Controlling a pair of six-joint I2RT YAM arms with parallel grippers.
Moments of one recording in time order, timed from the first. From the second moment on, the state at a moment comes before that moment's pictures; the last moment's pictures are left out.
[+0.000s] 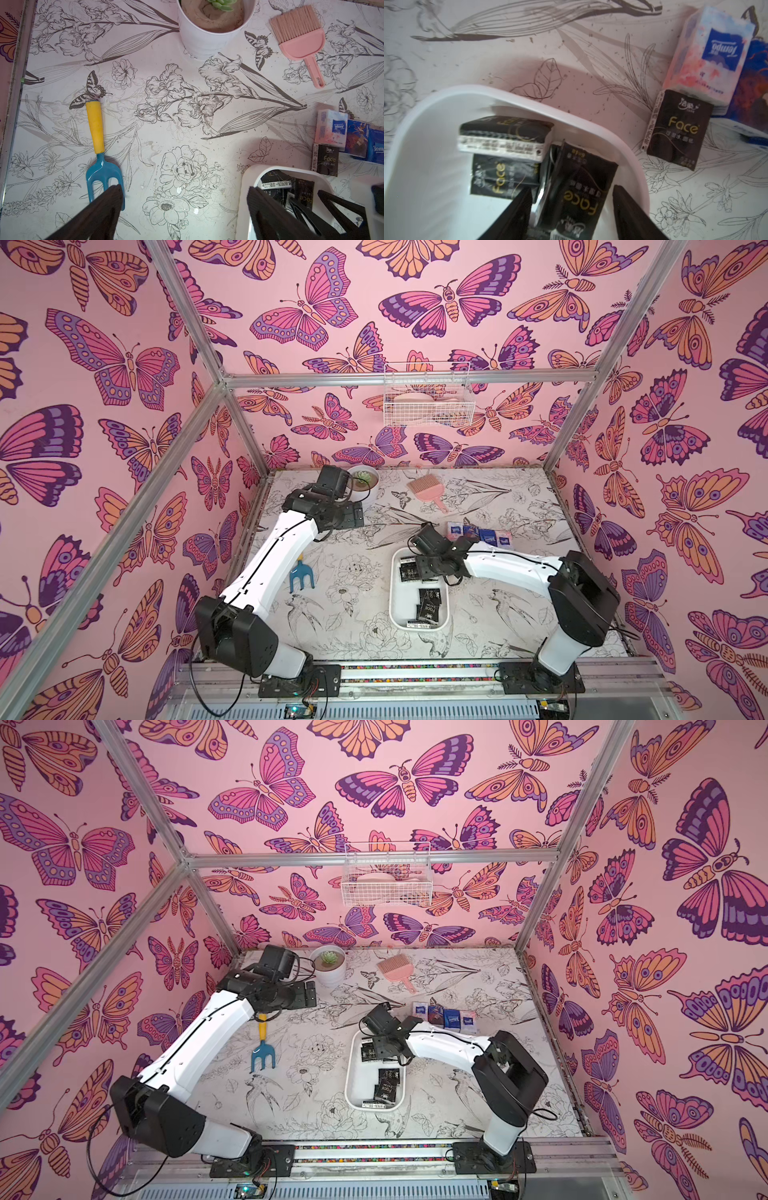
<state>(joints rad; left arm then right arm) -0.34 1.47 1.46 -1.02 -0.13 -0.41 0.92 1.73 1.12 -0.57 0.27 0.54</state>
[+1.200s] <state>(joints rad) -0.34 1.49 1.46 -1.02 -0.13 -0.40 0.94 1.64 1.16 -0.55 0.25 0.57</state>
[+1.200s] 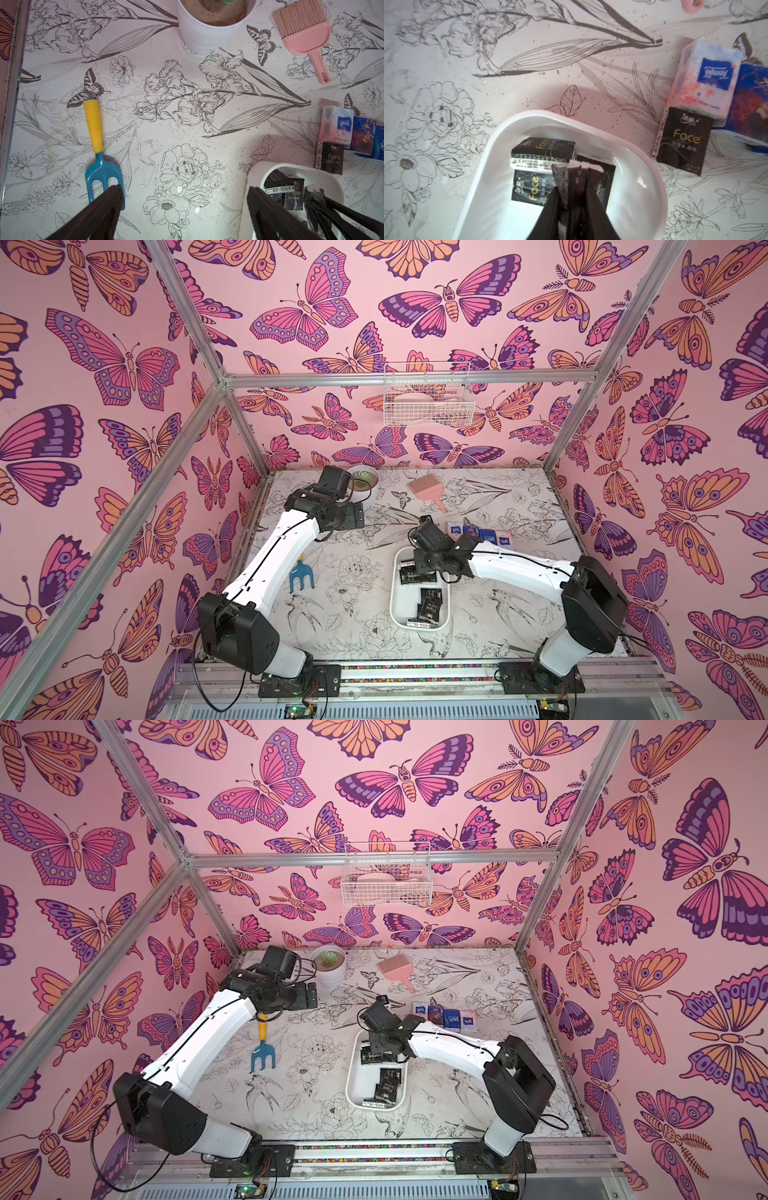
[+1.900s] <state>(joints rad) -0.36 1.49 1.47 -1.02 -0.13 -0.41 0.62 1.51 0.81 -0.53 0.32 0.42</state>
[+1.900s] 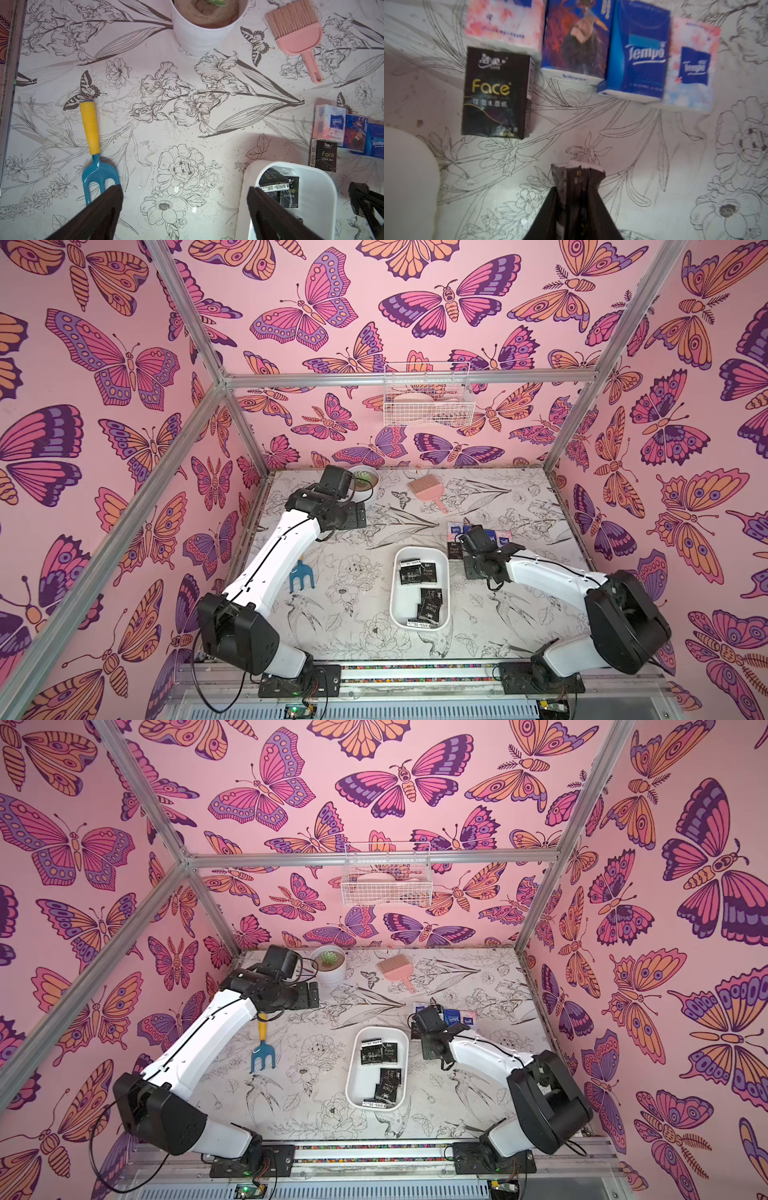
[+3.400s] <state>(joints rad) -0.38 1.49 1.51 -1.02 -0.13 -0.40 0.46 1.64 0.91 -0.50 0.10 0.36</state>
